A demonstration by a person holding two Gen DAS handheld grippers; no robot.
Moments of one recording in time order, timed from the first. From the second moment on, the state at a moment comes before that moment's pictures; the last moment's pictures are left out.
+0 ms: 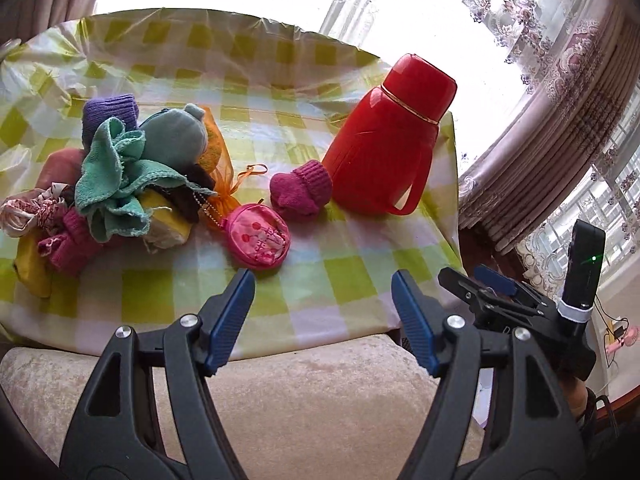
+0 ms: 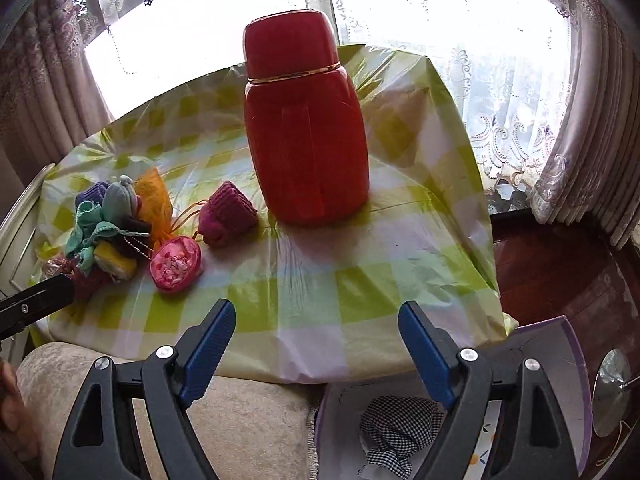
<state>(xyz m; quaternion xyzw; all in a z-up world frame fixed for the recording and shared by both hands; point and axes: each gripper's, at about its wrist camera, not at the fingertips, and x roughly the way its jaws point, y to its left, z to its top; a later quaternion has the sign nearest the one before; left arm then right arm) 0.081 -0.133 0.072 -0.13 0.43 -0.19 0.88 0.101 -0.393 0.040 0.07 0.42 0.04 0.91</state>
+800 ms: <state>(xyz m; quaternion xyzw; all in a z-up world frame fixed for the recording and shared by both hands) 0.094 0.060 0.045 -0.23 0.37 -0.04 0.90 0.153 -0.285 0.042 0.02 0.44 0.04 0.90</state>
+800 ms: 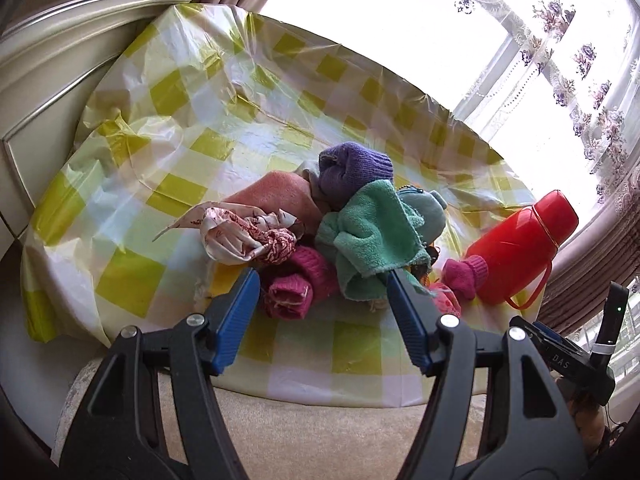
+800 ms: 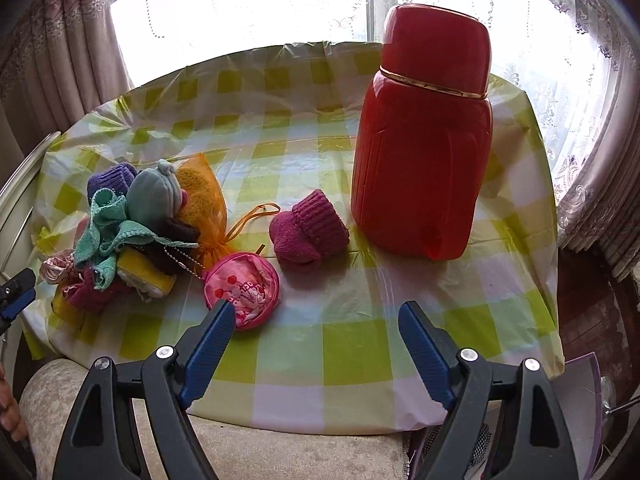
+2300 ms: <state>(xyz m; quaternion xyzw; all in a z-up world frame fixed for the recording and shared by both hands) 0.206 0.048 0.060 -0.24 0.32 -0.05 0.92 0.240 -0.248 0.007 -0.01 0.41 0.00 0.91</state>
